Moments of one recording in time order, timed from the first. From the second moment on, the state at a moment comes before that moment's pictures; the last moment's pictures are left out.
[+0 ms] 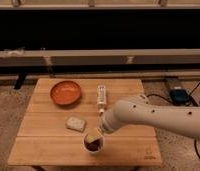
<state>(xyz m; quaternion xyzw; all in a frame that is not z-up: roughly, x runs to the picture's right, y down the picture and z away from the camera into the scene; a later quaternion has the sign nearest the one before) -0.006 0.189 0.663 -0.33 -0.11 0.39 0.85</state>
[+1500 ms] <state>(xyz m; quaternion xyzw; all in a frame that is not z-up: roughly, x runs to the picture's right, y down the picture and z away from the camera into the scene) -0.070 0.065 0.734 -0.29 -0.04 0.26 0.92</state>
